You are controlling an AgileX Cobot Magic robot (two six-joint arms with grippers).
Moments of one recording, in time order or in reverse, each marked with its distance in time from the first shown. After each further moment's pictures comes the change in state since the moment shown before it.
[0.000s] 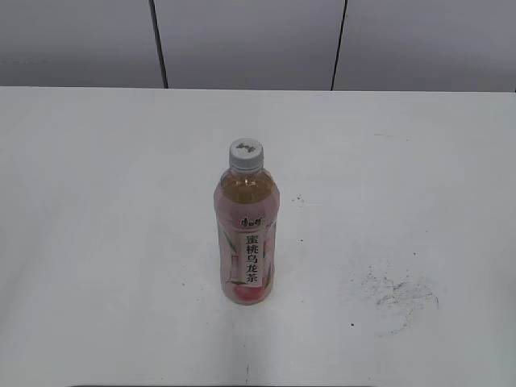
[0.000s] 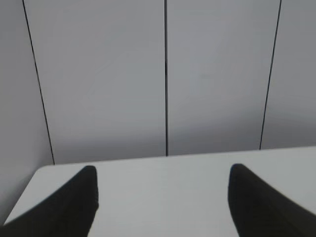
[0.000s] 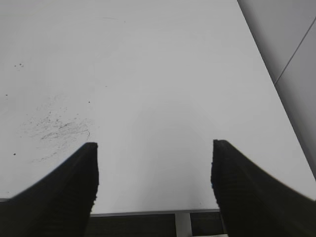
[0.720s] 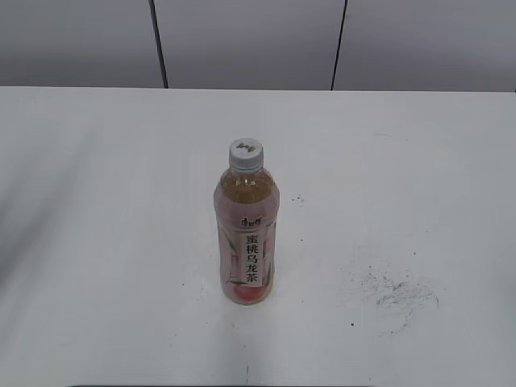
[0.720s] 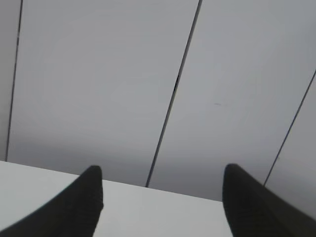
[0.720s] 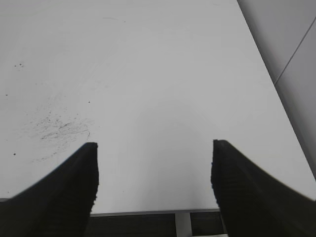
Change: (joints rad) left arm -0.050 0.775 0.218 -0.188 -1.086 -0.081; right arm 0.000 0.000 0.000 0.000 0.000 0.000
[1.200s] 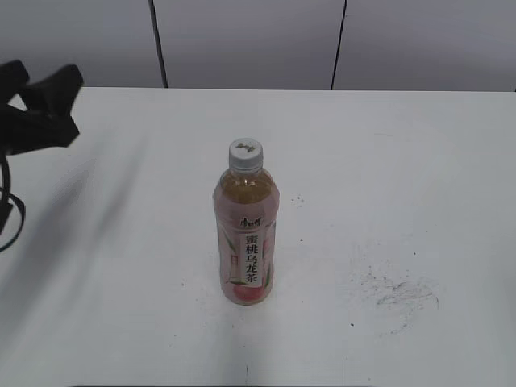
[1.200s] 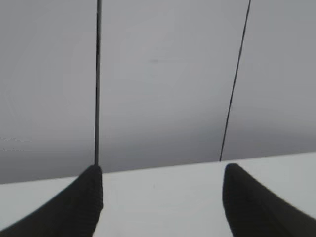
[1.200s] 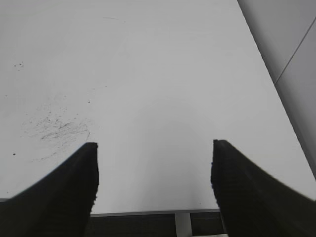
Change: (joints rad) left arm -0.100 0.749 -0.010 0.283 -0.741 -0.059; right arm 0.000 0.000 0.000 0.000 0.000 0.000
